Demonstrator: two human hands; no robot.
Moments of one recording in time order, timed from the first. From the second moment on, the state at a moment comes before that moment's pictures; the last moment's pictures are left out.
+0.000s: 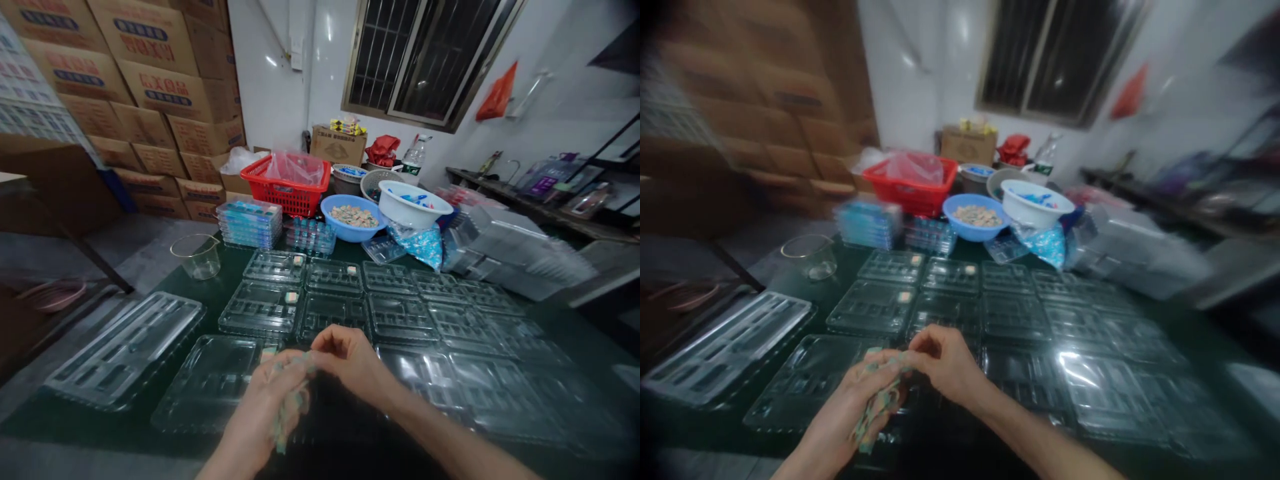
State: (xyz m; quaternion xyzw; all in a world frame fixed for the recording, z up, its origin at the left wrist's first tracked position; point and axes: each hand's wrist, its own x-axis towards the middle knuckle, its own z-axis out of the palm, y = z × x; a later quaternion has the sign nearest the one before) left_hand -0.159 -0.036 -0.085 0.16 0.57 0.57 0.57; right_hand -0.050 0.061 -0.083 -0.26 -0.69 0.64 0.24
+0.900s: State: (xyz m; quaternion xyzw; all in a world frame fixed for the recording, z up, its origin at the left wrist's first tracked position) left_hand -0.162 -0.029 -0.082 0.08 0.54 0.59 0.60; right_hand -0.028 0.165 -0.120 -0.48 -0.86 0.05 0.16
